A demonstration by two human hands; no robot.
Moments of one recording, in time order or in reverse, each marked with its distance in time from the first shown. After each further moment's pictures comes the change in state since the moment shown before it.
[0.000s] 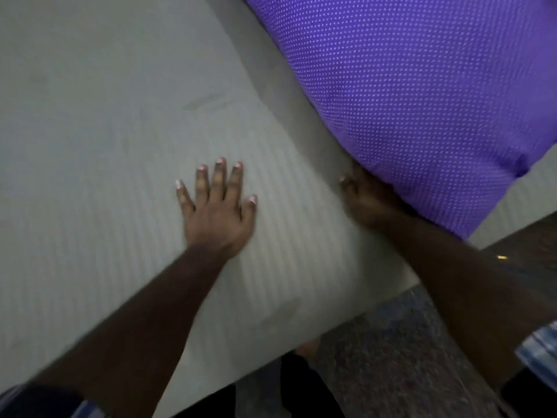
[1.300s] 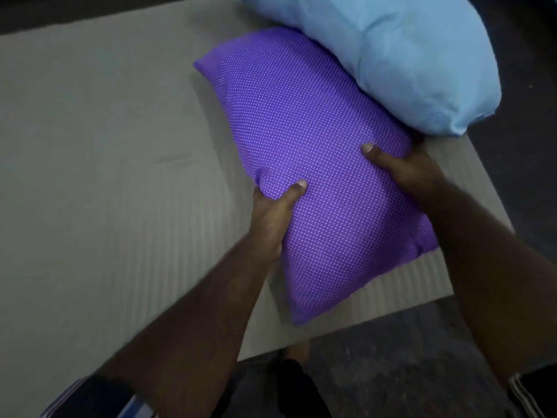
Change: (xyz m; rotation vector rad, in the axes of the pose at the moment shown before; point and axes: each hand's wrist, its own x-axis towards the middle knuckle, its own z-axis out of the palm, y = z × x) left_hand 0.064 0.258 -0.137 -1.859 -0.078 -0.616; right_hand 0.098 0.116 -0.247 0.652 0.147 -0.003
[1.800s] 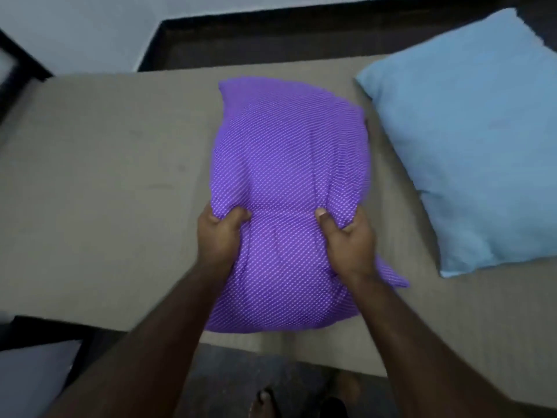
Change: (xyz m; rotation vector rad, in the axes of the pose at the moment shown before) left_hand -0.125 0.099 -0.229 0.177 0.642 0.448; right_hand -0.191 -0.138 0.213 0.402 -0.243 -0.263
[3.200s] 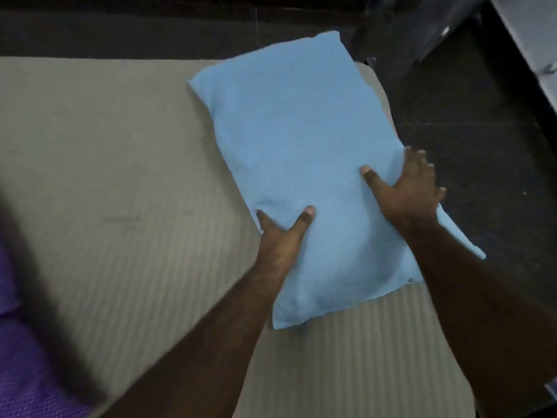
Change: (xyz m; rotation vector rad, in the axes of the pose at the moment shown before) left_hand -0.053 -0.017 0.451 -0.005 -0.535 -0.396; right_hand 0.290 0.036 -0.376 -1.041 0.248 0.157
